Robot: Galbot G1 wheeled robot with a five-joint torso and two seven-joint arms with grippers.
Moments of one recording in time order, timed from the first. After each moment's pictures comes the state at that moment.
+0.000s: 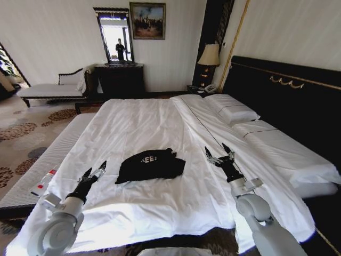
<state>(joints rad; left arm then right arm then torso) 1.63 -1.26 -0.90 -2.18 -1.15 0.33 -0.16 -1.37 1.06 0.54 1.97 0.54 0.17 -0.12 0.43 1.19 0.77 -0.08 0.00</state>
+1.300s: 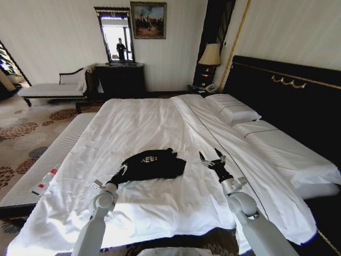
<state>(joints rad) 1.23 -1.36 -0.59 -1.70 -1.11 0.26 -0.11 -1.33 1.06 0.50 1.86 0.51 0.19 -0.09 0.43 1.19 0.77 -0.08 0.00</state>
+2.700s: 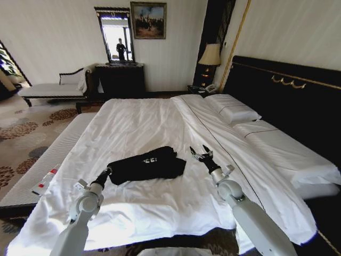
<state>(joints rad) 1.35 -1.21 -0.72 -1.84 -1.07 0.26 -0.10 -0.95 0.98 0.12 1.59 0.90 0.07 -0.12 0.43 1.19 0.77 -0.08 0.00</state>
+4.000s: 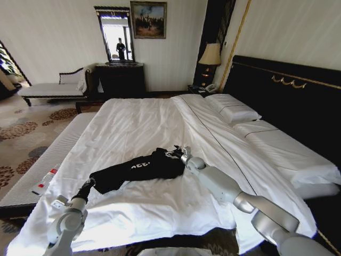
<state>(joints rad) 1.52 -1.26 -0.88 -1.89 -1.02 0.21 -0.05 -0.35 1.16 -0.44 1.10 0.79 -0.11 -0.06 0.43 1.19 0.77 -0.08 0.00</state>
